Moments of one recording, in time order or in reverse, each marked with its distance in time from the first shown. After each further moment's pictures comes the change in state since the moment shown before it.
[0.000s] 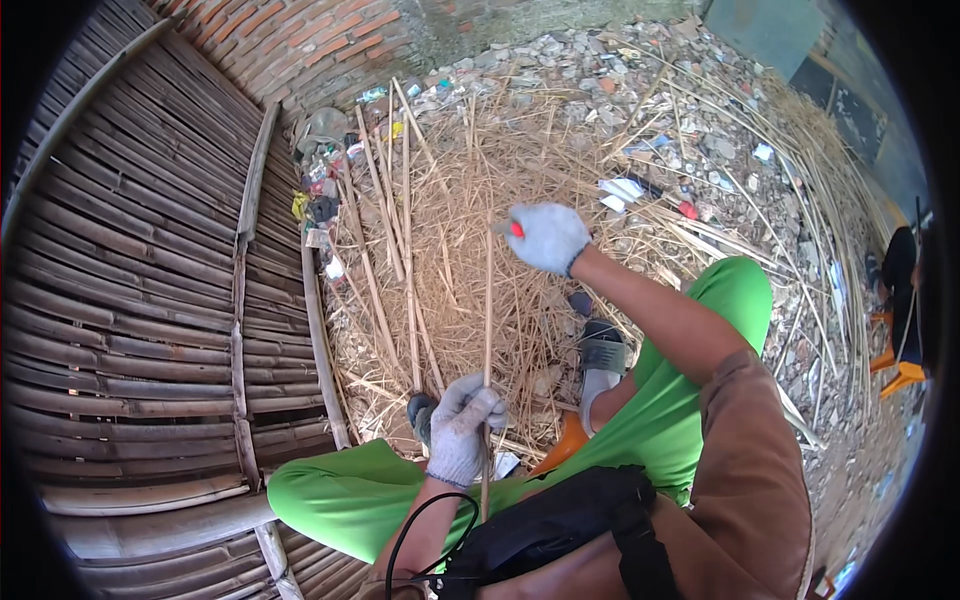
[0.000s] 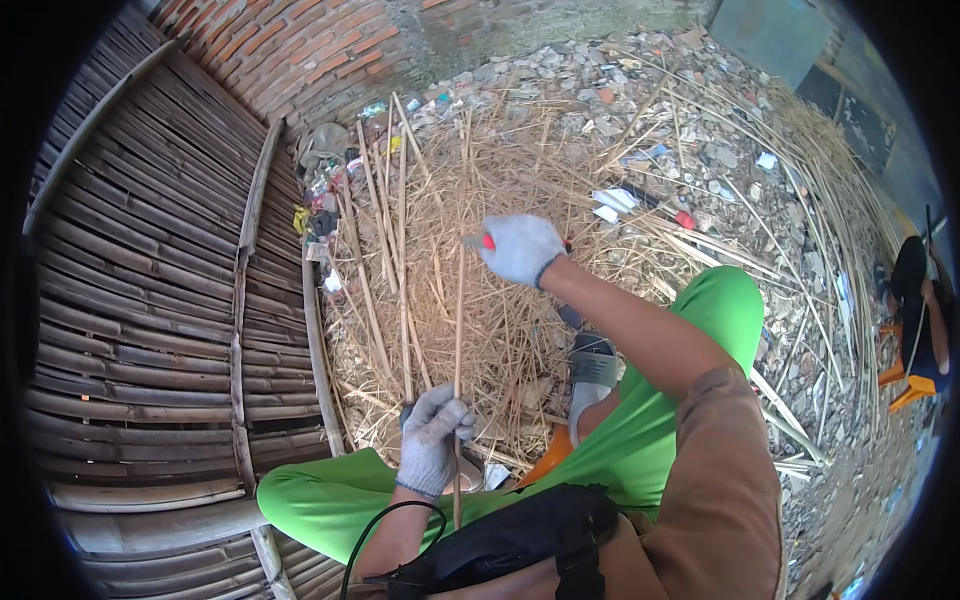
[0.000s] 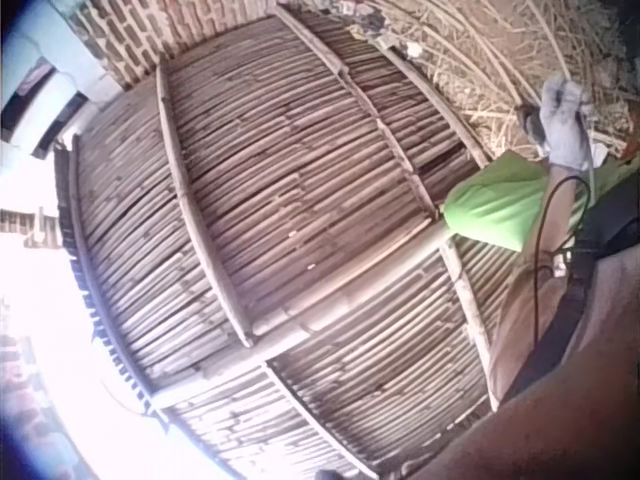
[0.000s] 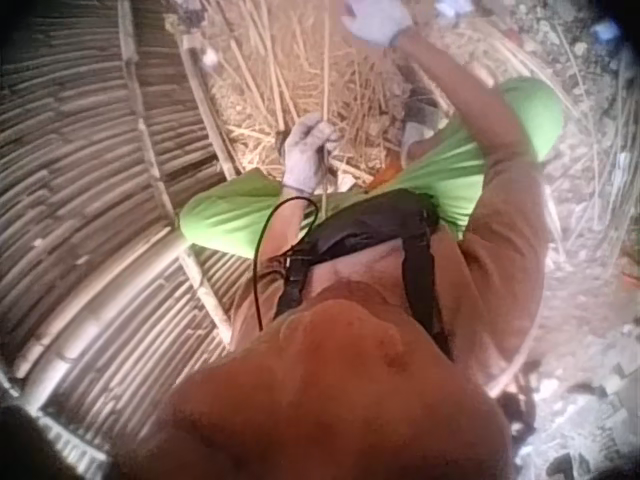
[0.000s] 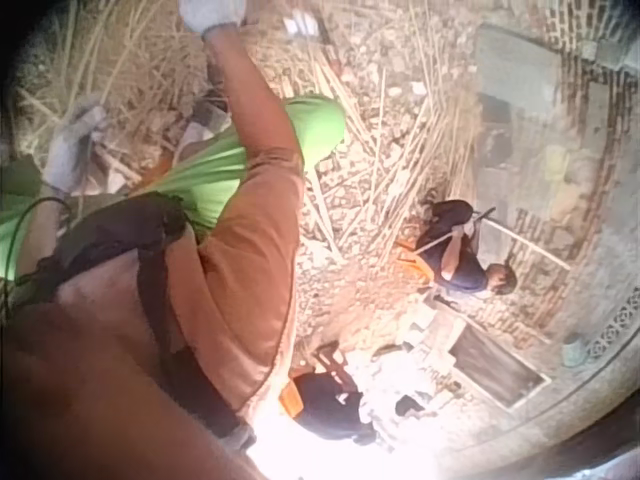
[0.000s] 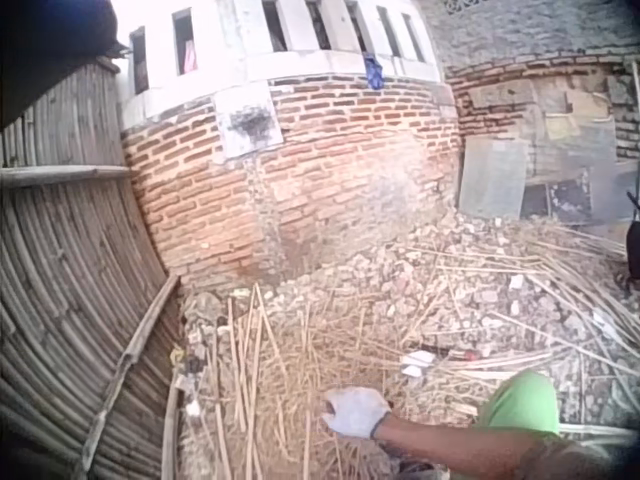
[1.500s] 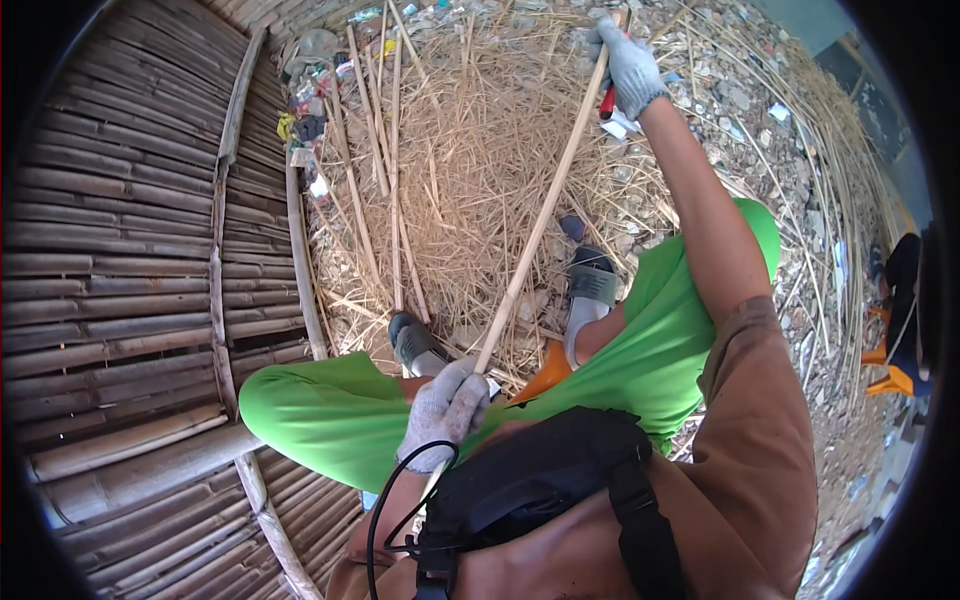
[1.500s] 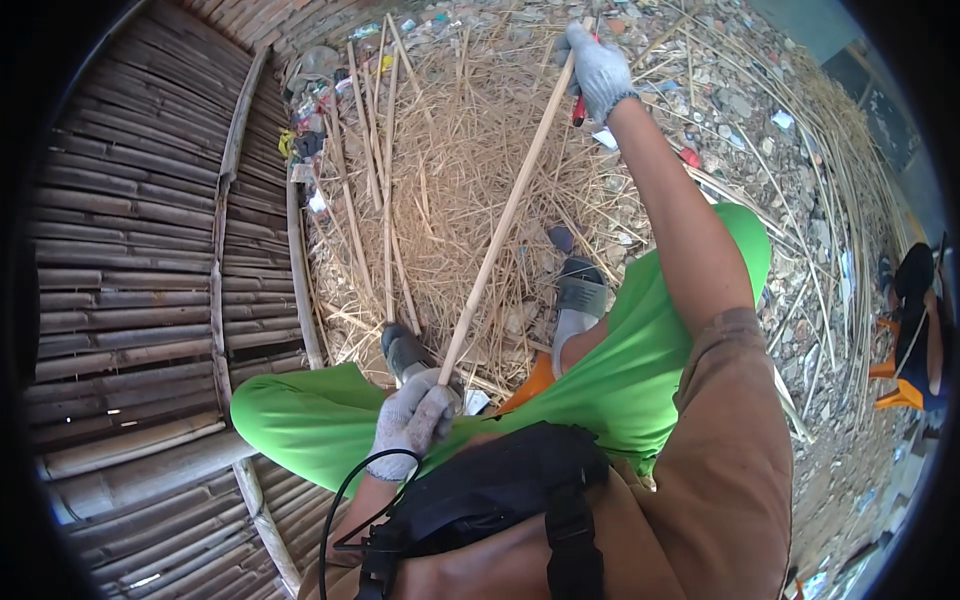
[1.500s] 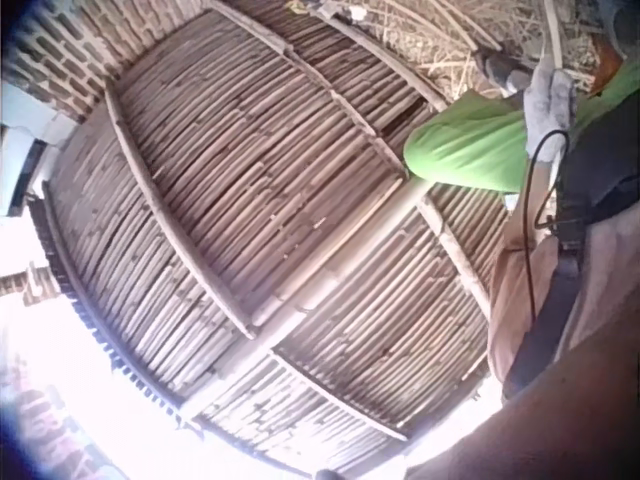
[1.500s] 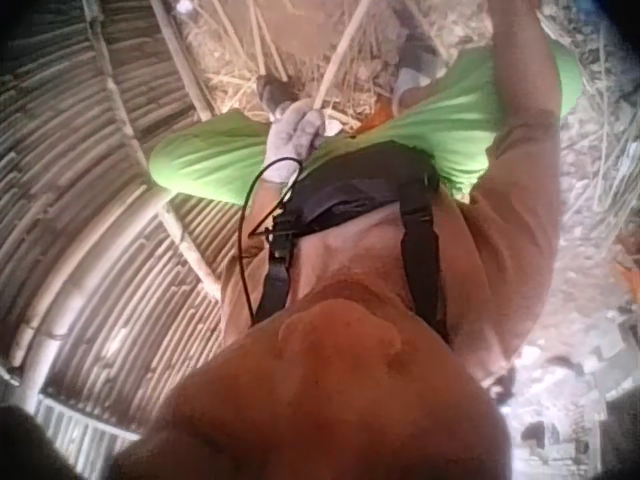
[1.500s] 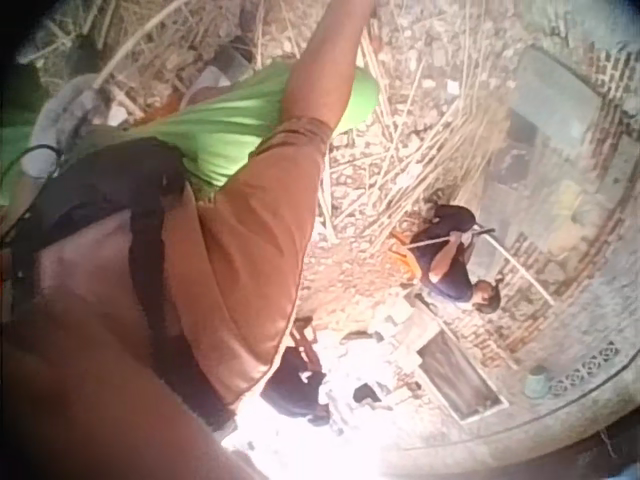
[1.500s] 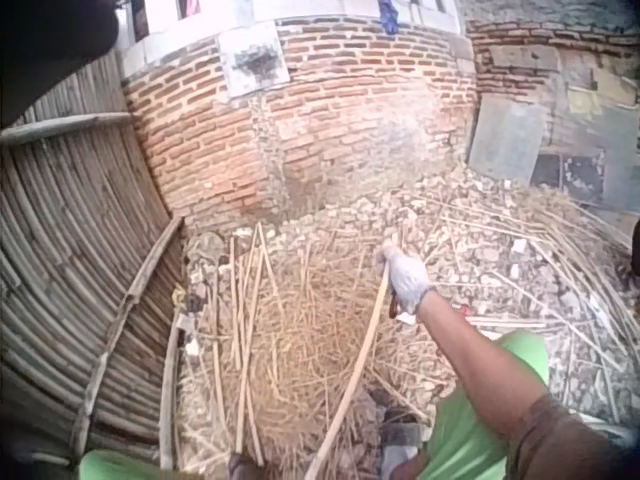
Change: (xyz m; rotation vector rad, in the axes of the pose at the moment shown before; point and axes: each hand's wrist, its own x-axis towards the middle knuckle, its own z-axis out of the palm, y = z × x) left_hand -0.085 -0.005 -0.007 0.703 -0.110 -0.108; right_hand 0.047 0.110 -0.070 1.159 0.435 0.291
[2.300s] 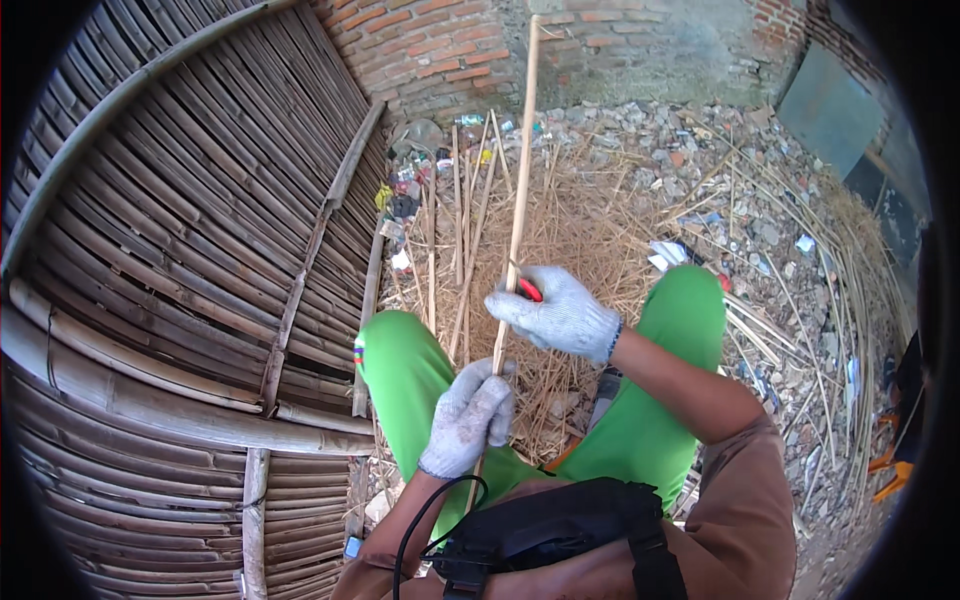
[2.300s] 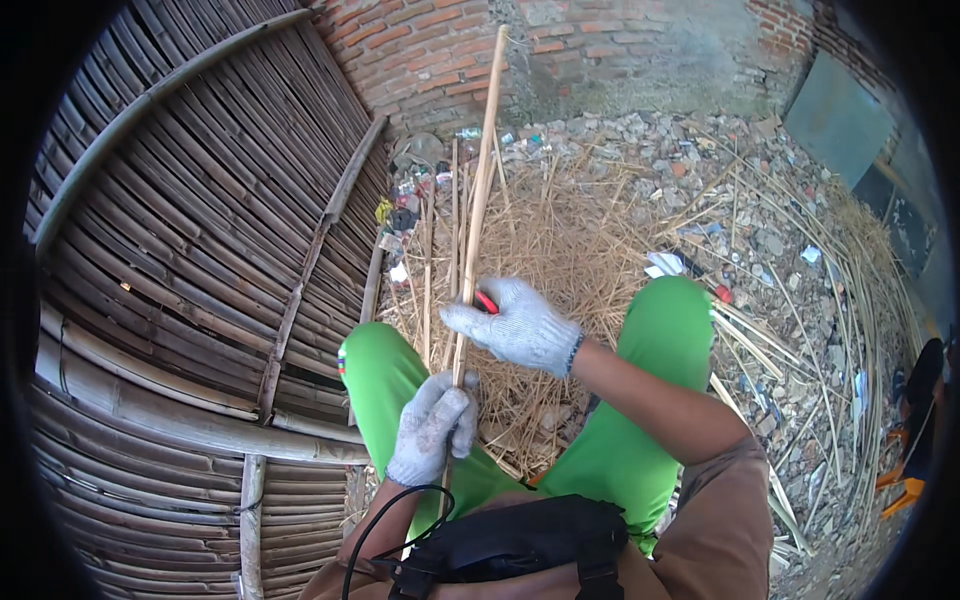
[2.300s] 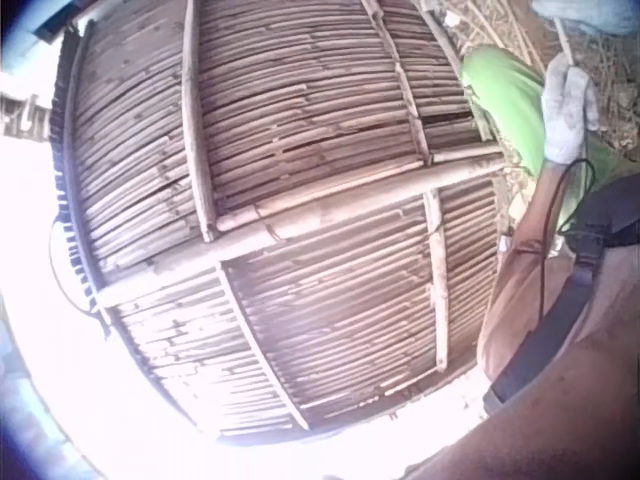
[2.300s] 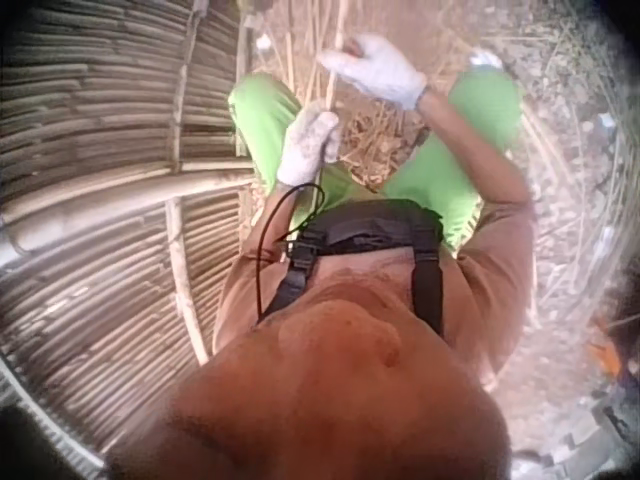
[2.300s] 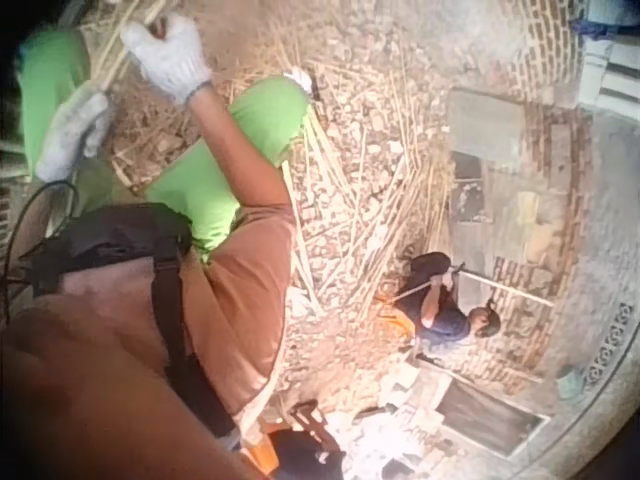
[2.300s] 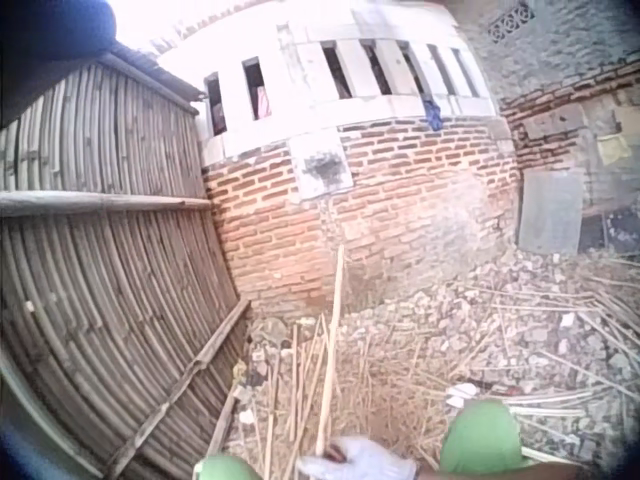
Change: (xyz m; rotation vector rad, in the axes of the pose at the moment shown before) left_hand -0.024 0.076 0.004 -0.303 0.141 0.487; right_hand -0.268 -0.100 0.106 -0.235 -0.915 0.032
